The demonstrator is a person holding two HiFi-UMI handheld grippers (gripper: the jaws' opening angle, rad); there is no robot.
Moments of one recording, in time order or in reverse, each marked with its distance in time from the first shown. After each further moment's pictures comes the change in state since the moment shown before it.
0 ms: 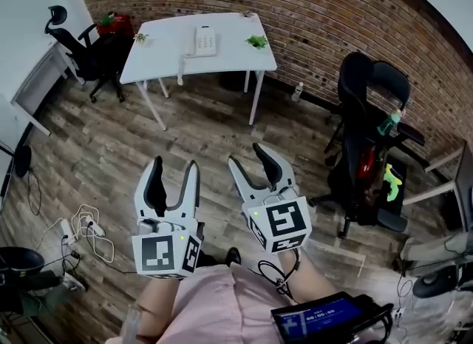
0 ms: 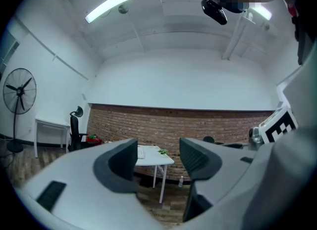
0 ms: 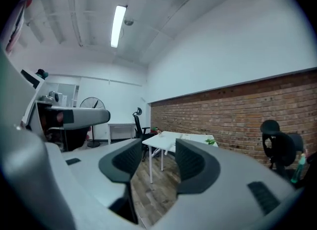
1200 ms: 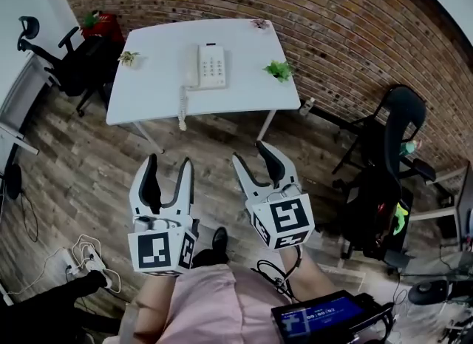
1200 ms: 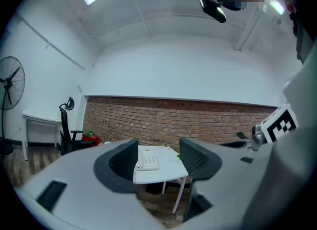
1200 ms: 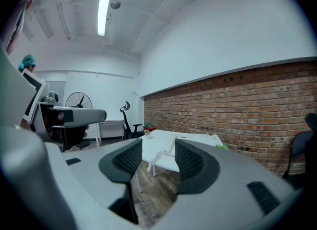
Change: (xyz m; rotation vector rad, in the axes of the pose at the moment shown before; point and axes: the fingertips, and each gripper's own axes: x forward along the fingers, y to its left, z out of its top) left arm 0.271 0.145 -0.032 -0.008 0.062 -0.003; right arm 0.281 -0.102 0.005 0.024 0.070 -0.032
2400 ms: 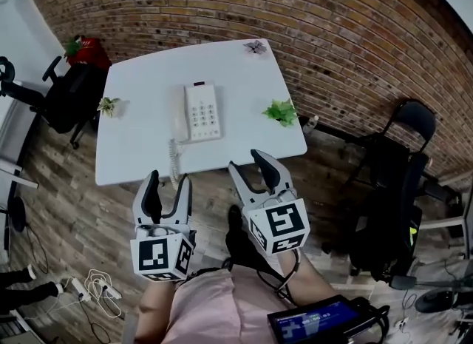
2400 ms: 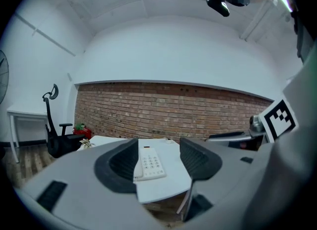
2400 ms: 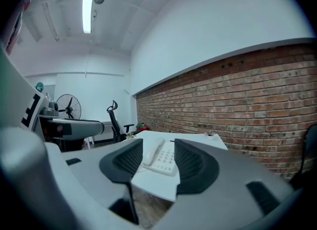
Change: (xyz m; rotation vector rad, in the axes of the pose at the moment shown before) left arm 0.191 0.029 -0.042 0.005 0.129 -0.047; right arm 0.157 -0.111 0.005 0.064 0.024 -0.021
